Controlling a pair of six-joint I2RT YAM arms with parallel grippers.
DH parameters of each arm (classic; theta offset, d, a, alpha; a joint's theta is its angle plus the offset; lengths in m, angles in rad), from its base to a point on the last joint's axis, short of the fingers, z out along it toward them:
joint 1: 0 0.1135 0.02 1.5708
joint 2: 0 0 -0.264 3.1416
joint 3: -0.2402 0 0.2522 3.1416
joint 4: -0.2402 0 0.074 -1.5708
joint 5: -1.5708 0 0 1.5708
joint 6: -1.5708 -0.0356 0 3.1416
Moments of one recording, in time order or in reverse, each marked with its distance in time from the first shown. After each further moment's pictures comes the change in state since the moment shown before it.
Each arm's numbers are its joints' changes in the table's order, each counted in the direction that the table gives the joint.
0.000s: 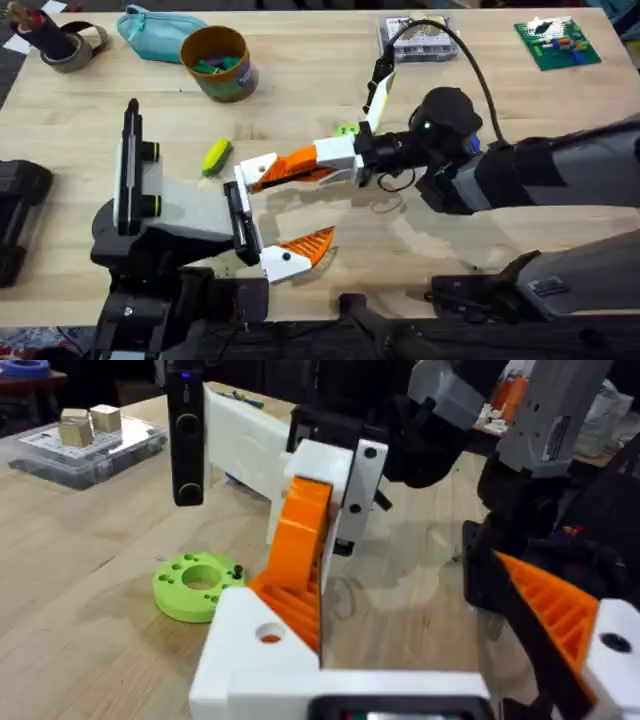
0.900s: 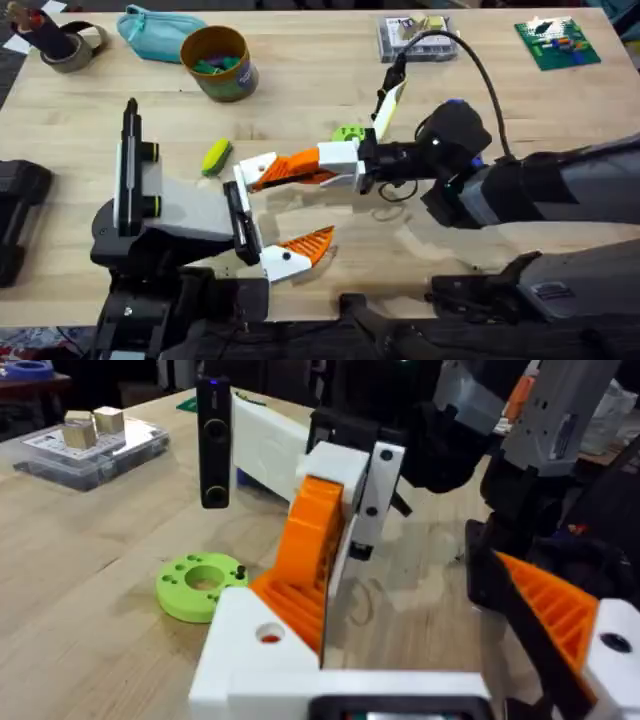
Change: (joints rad) left arm -0.003 0.000 0.000 0.000 0.002 -0.008; right arm 0.030 0.045 0.078 0.058 -0.132 -0.045
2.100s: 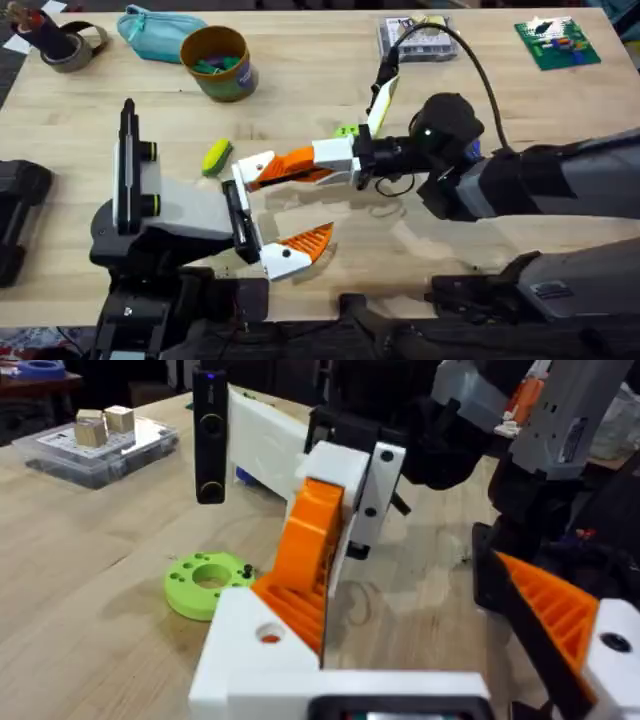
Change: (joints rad) left arm 0.005 0.000 0.000 0.003 0.015 0.007; right arm 0.001 -0.008 -0.052 -0.076 0.043 0.048
